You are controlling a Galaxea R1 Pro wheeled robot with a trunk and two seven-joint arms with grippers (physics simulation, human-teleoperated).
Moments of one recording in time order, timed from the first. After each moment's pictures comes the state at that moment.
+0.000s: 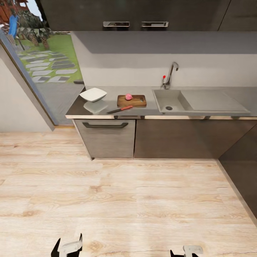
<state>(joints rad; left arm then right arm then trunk) -0.40 -0.01 -0.49 0.08 0.50 -1.04 0.21 -0.10 -0.05 0.08 -0.72 -0.11 -0.03 -0.09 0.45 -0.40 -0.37</state>
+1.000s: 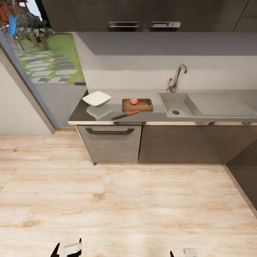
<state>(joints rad) -0.39 -0.01 -0.49 0.08 0.50 -0.93 0.22 -0.10 -0.05 0.09 -0.66 -0.11 -0.14 -0.09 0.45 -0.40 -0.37</state>
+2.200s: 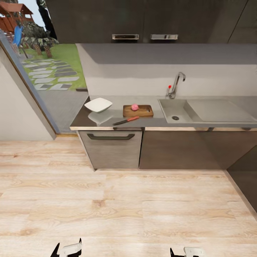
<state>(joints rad) -0.39 -0.01 -0.49 0.08 0.50 -0.92 0.22 -0.10 -0.04 0.09 -0.66 -0.11 -0.20 -0.09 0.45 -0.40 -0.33</state>
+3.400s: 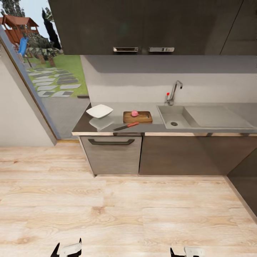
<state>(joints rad) -0.39 -0.01 -0.49 0.08 0.50 -0.92 0.22 -0.10 -0.05 0.09 -0.66 -0.11 -0.20 -0.09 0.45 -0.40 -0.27</state>
